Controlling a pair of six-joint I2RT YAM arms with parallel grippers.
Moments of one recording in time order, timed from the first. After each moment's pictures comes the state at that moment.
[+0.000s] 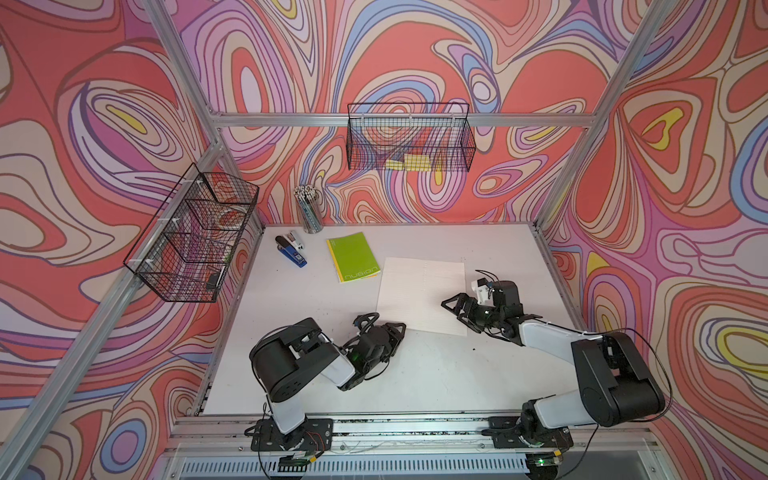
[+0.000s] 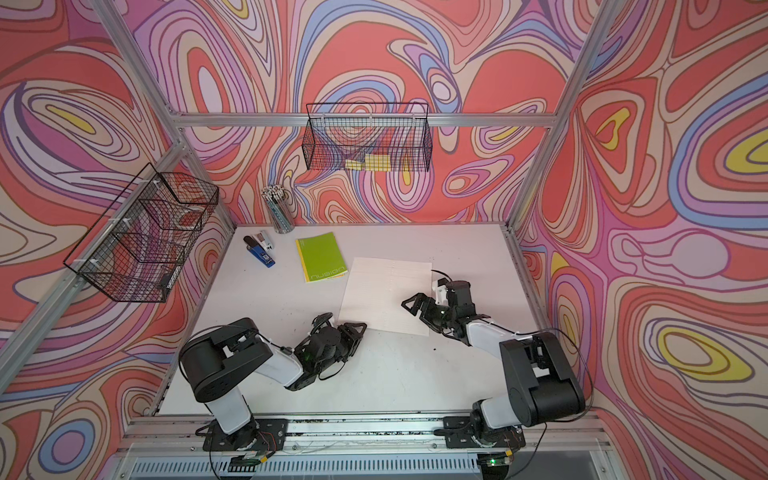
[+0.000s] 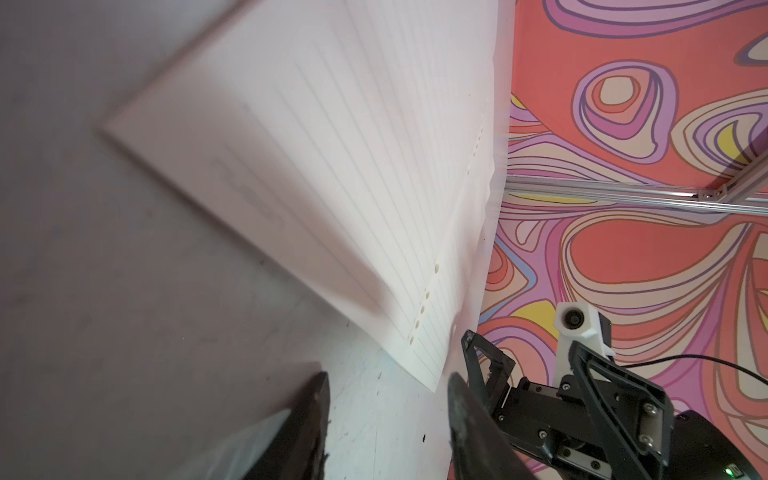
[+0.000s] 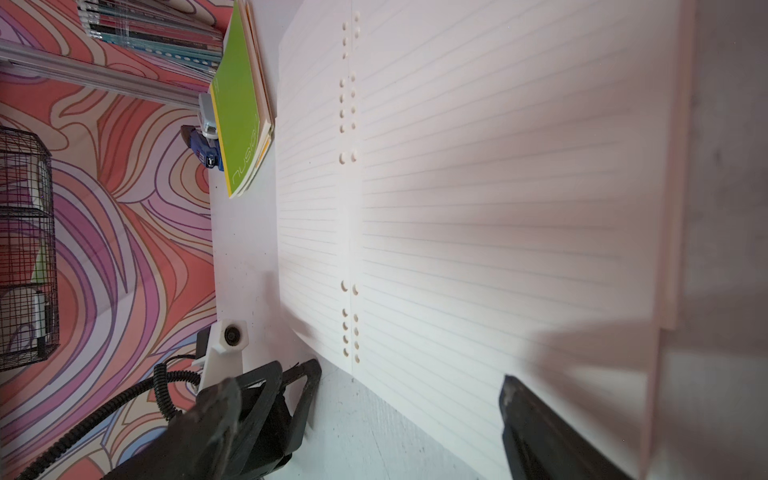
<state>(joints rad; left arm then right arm) -0.88 1.79 0.39 0.95 -0.16 -1.64 0.18 1.46 0.56 0.14 -0.60 0.74</state>
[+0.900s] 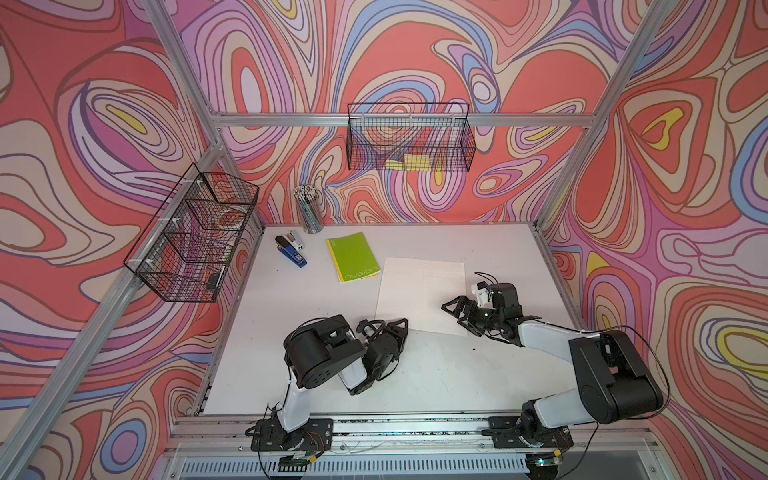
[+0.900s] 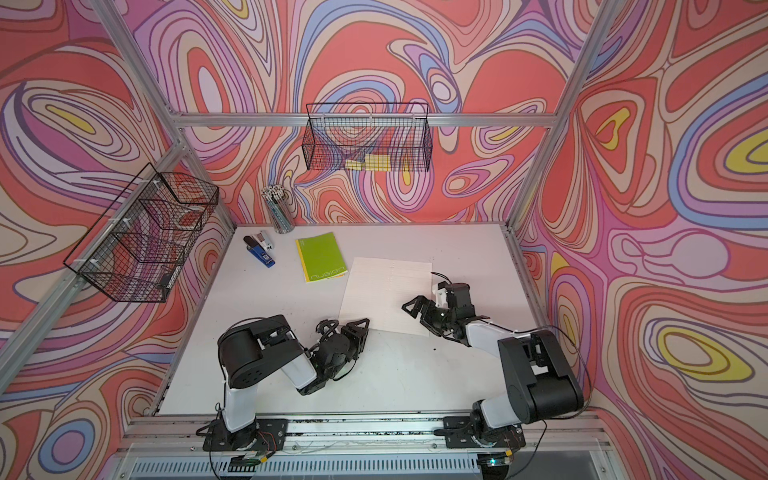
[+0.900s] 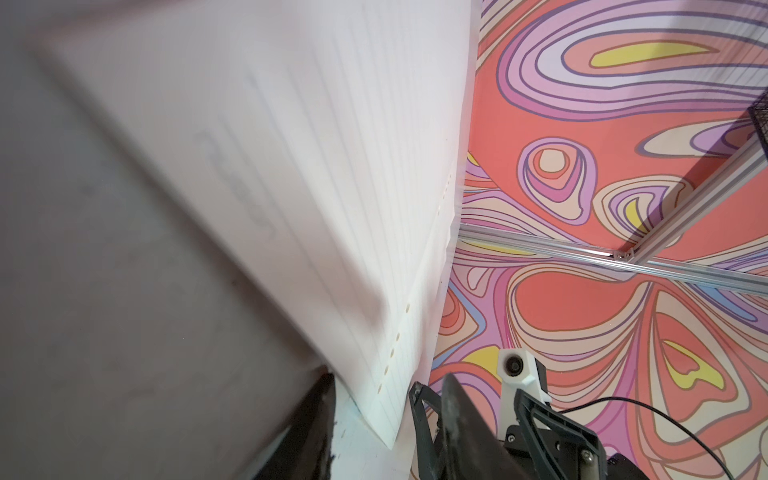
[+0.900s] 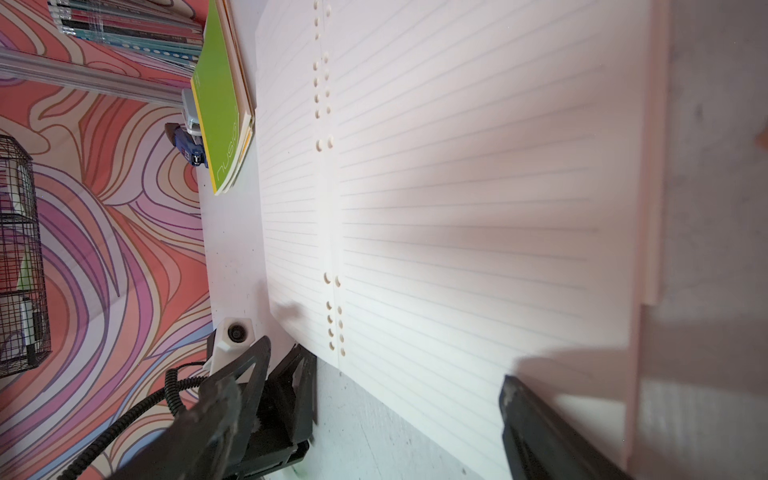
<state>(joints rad) -0.95 1.99 0.44 1.20 -0.39 -1.77 0.18 1.47 0.55 0.13 -0.60 0.75</state>
